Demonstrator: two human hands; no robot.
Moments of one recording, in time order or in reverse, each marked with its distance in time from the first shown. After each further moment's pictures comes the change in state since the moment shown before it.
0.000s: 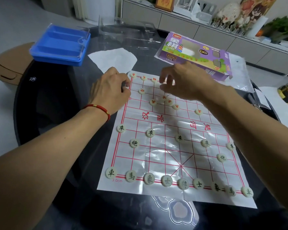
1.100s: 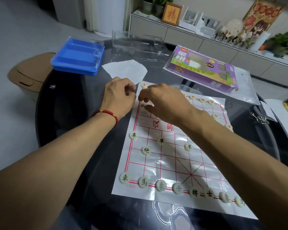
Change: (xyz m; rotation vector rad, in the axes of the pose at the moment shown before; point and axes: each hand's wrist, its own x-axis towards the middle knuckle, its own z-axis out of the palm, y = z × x) left_hand -0.002 -0.002 -0.015 -0.278 0.067 -0.142; right_hand 0.007 -0.075 0.021 -0.009 0.112 -0.219
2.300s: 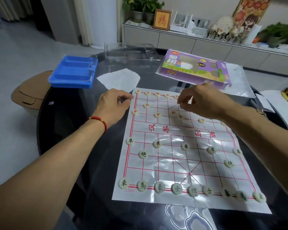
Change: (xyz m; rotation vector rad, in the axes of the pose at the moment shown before) left_hand 0.001 0.000 -0.011 -0.016 -0.156 -0.017; right_hand -0.068 0.087 -0.029 0.142 -0.093 0.273
